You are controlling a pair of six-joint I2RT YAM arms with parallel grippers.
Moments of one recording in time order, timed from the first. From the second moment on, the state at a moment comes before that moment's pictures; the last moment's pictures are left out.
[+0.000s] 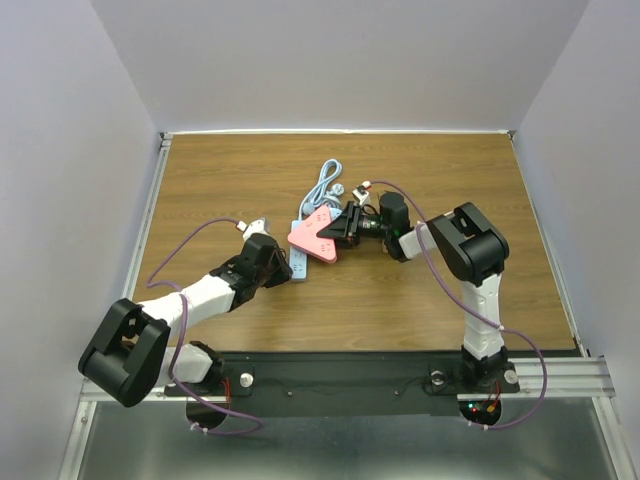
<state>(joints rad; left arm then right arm) -0.57 1.23 0.48 -0.02 -0.12 -0.78 0.46 2.14 0.98 0.90 -0.82 1.14</state>
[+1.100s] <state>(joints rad) -0.44 1.18 0.59 0.02 0.02 -0.72 0.47 2.11 0.92 0.90 -0.74 1.15</state>
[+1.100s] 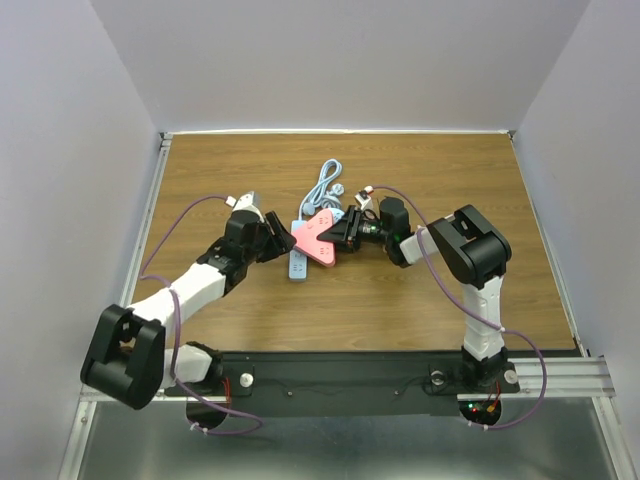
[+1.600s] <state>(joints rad) -0.42 1.40 0.64 0.11 0.07 -0.69 0.47 2.12 0.93 0.90 -0.75 1.17</state>
